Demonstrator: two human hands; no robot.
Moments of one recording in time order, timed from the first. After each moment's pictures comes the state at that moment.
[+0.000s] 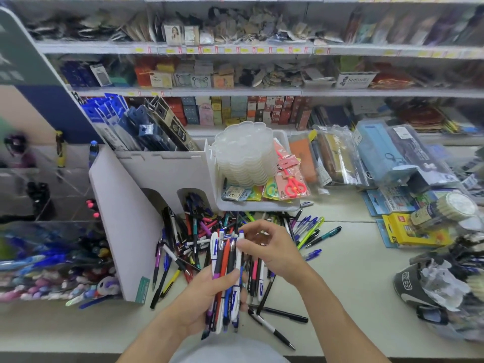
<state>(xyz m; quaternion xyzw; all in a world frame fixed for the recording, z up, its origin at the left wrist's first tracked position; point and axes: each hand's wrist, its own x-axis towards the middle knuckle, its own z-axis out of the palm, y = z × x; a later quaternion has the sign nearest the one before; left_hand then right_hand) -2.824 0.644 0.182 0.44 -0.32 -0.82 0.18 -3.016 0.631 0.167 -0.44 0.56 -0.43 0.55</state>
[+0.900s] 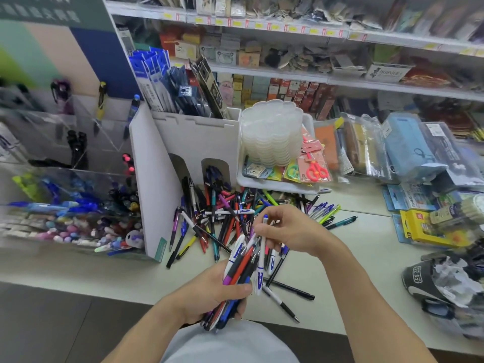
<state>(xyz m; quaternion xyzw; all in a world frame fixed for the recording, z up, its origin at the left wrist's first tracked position) -2.785 0.677 0.171 0.40 -0.44 -0.79 0.10 -3.011 0.631 0.211 -0.54 0.58 -0.19 0.58</state>
